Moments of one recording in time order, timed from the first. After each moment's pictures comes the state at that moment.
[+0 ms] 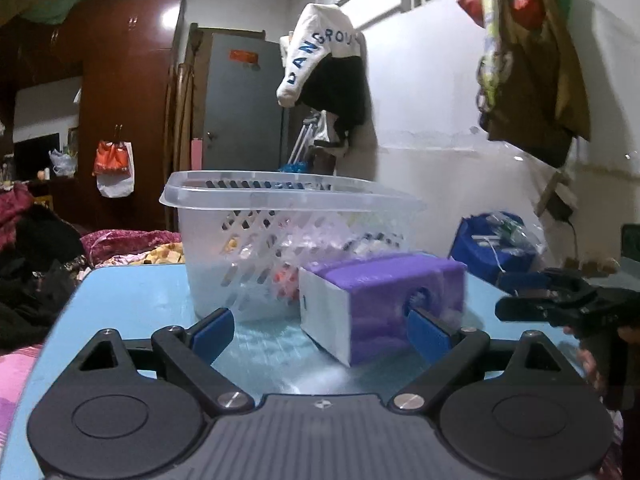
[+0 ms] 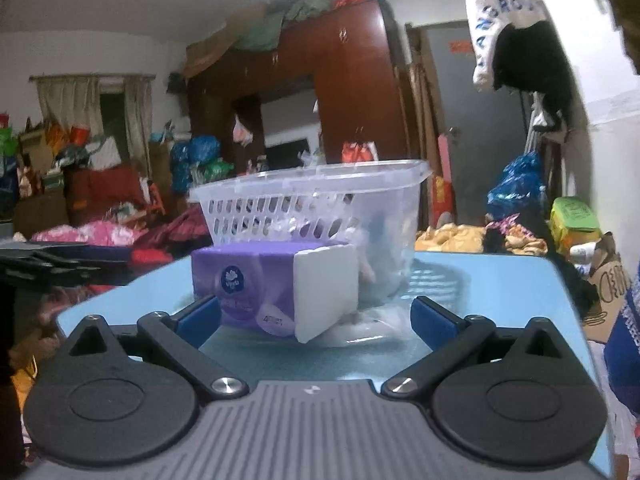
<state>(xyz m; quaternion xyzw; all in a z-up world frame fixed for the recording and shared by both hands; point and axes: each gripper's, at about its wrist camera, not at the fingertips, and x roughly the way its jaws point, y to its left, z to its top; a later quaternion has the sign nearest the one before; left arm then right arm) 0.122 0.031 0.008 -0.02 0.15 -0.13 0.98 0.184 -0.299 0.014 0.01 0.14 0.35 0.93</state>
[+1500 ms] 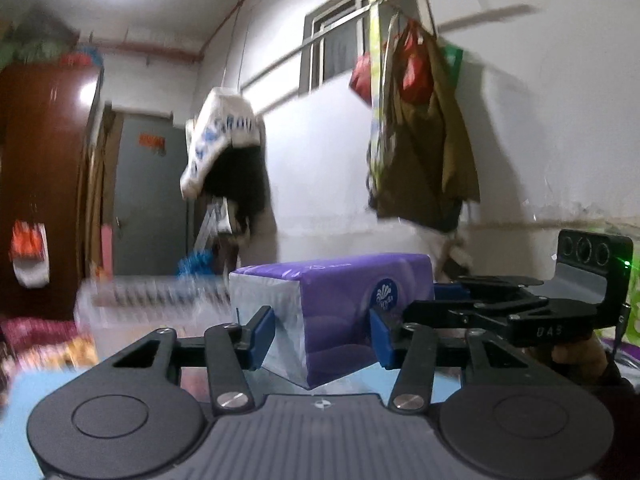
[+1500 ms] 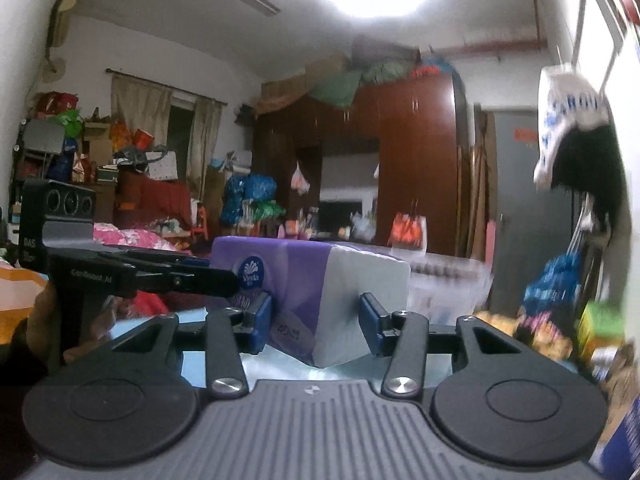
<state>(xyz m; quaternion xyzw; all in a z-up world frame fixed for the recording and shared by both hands) 0.071 0.012 0.066 0.01 0.01 -0.27 0.96 0.127 -0.293 0.074 -0.05 -0.01 0.41 0.91</state>
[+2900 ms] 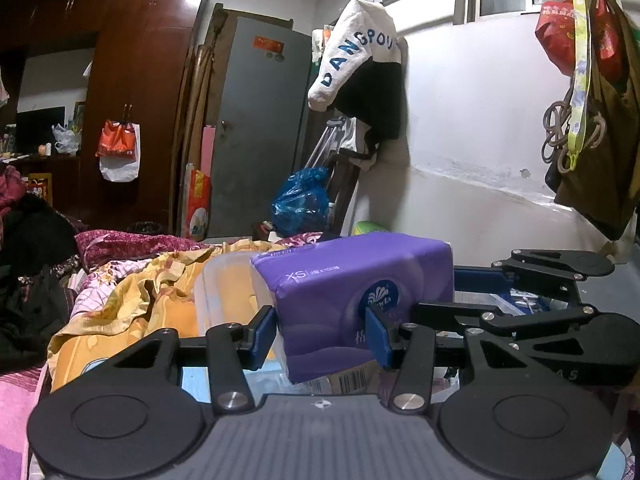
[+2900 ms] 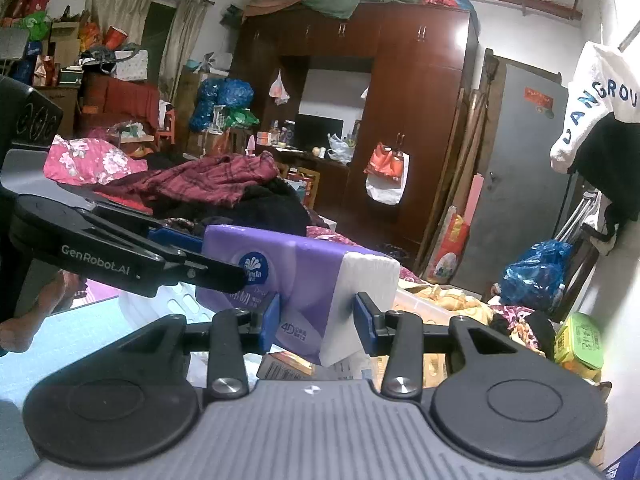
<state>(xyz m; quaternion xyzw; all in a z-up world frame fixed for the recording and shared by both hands) 0.262 0.082 0.082 -0.06 0.18 -0.13 0.97 0.268 -0.157 0.097 -0.17 0.11 0.36 0.91</state>
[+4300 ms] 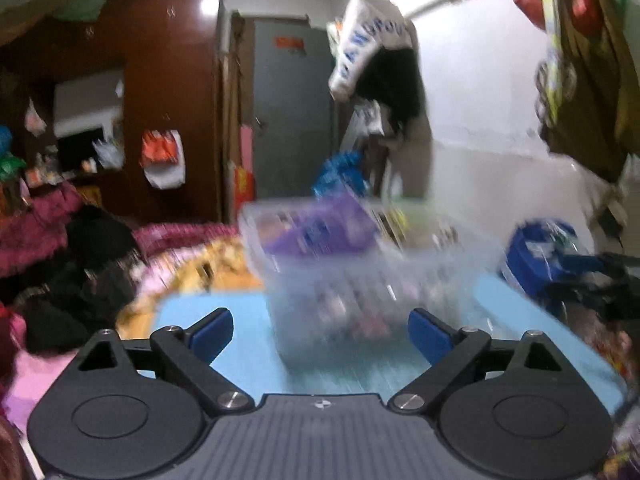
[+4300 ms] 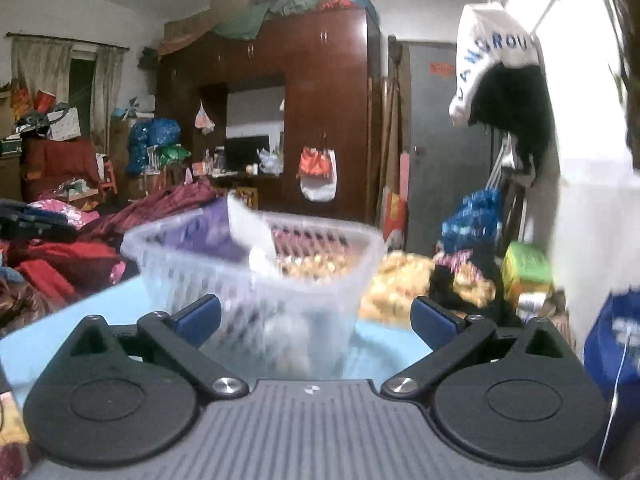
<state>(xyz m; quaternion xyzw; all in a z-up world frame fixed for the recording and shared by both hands) 0.133 0.050 0.075 -0.01 0.21 -0.06 0.98 0.202 -0.303 0.076 -0.03 0.15 0.28 0.95</state>
